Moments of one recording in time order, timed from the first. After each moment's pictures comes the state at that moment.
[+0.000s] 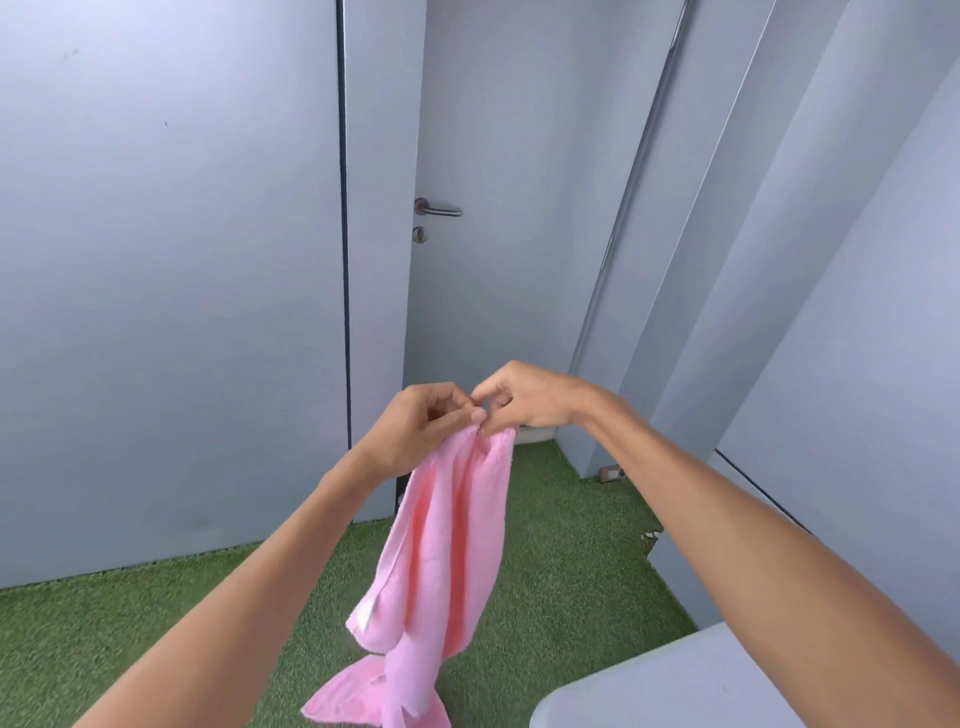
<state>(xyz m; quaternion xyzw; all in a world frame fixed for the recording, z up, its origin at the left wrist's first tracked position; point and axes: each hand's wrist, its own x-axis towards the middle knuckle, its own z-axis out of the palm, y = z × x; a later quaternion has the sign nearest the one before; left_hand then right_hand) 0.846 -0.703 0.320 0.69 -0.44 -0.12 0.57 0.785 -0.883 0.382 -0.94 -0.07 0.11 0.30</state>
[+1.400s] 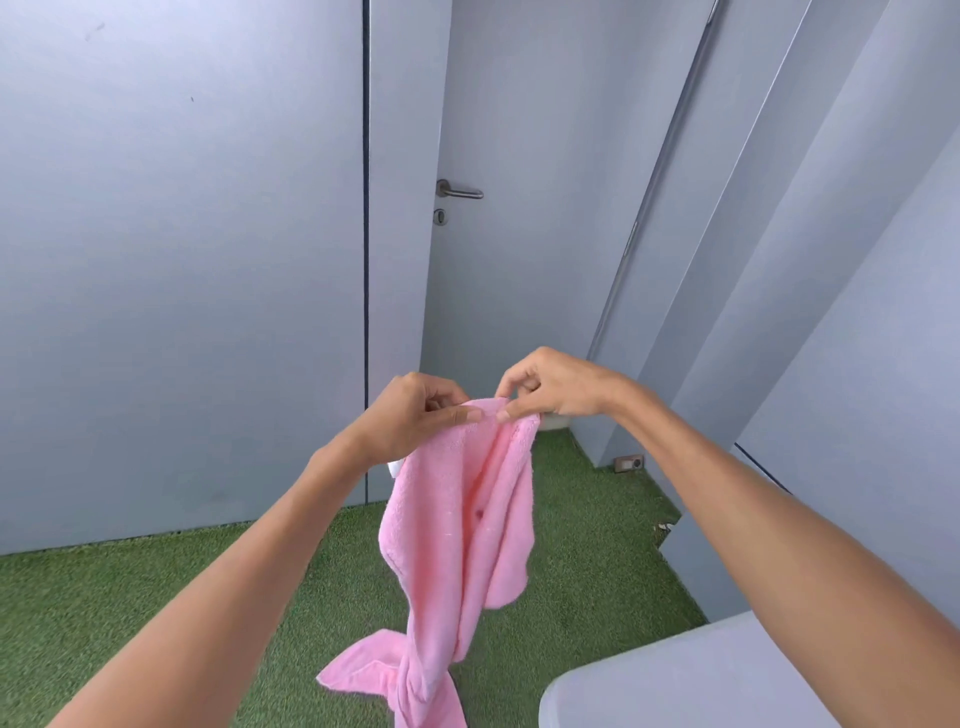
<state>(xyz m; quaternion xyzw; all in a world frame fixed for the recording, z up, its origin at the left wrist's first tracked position) 0.851 -0.677 0.318 0.76 -0.43 -0.08 0.47 0.780 -0.883 0.379 -0.95 -0.06 0.08 0.30</state>
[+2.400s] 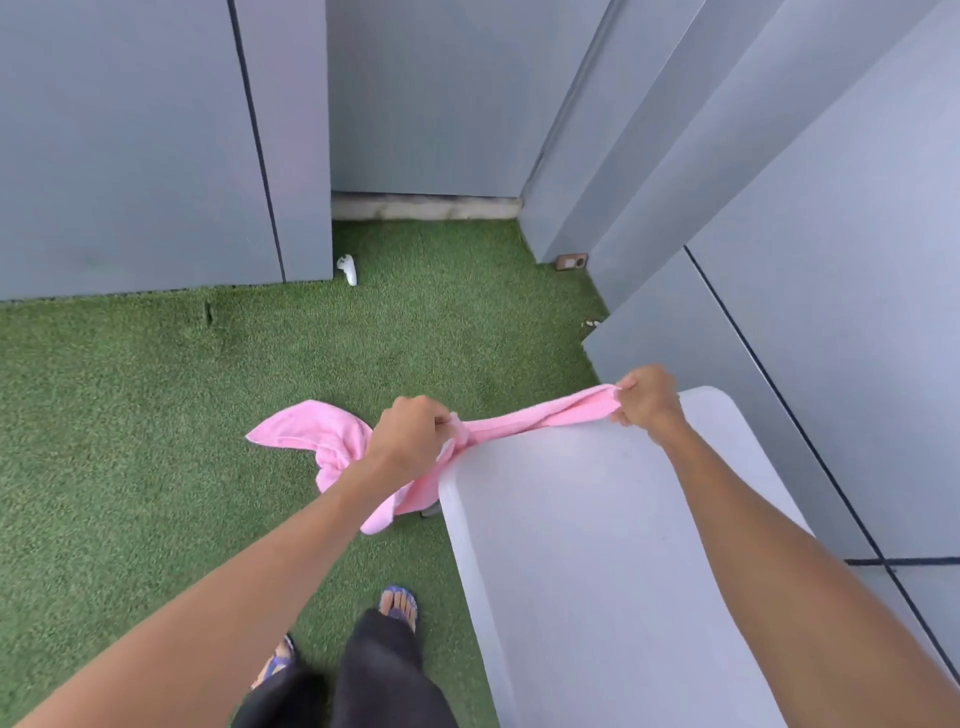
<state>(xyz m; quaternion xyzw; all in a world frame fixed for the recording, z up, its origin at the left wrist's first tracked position) 0.694 -0.764 0.089 0.86 -0.27 -0.26 0.34 0.588 -1.059 0.126 -0.84 0.49 0.05 0.22</state>
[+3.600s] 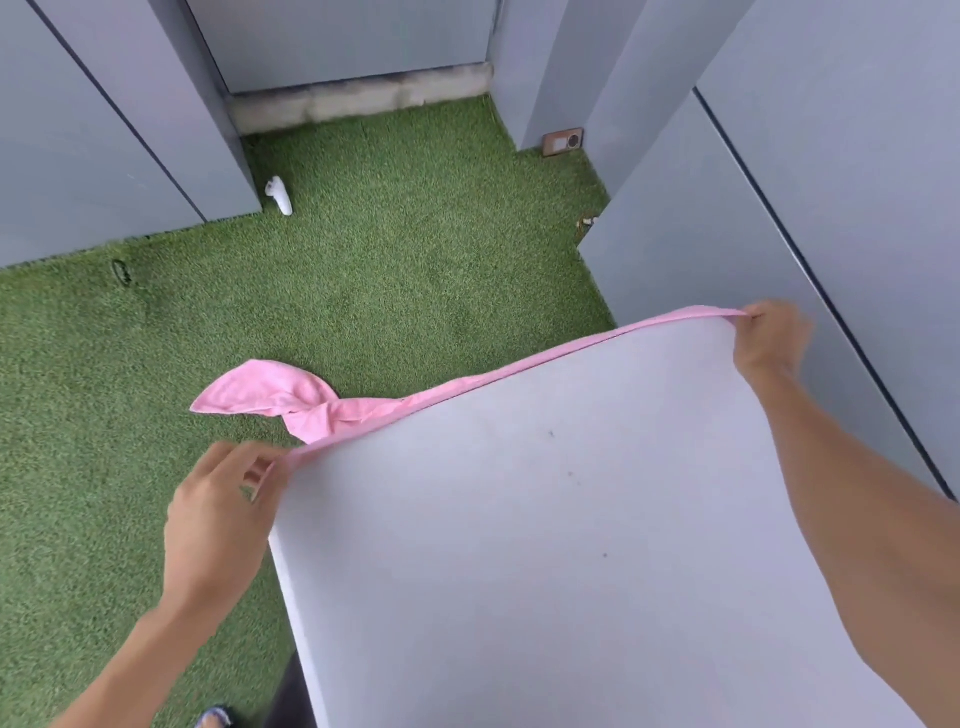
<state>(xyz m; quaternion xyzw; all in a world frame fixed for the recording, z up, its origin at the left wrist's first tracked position) 0.627 -0.822 0.009 0.92 -0.20 -0.08 0.32 0.477 -1.369 0.000 -0.85 0.52 -0.07 0.06</state>
